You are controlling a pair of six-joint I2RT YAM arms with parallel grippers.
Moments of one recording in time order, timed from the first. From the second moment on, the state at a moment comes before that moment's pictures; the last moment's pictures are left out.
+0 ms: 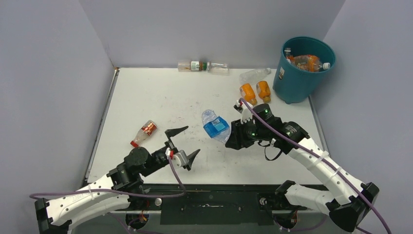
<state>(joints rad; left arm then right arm) -1.03 0.57 0.49 0.13 -0.01 0.48 0.68 1.04 1.08 -0.76 -0.33 0.32</state>
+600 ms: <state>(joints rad) -1.34 0.66 0.41 0.11 -0.30 0.98 0.89 1.17 1.12 -0.82 -0.41 0.37</state>
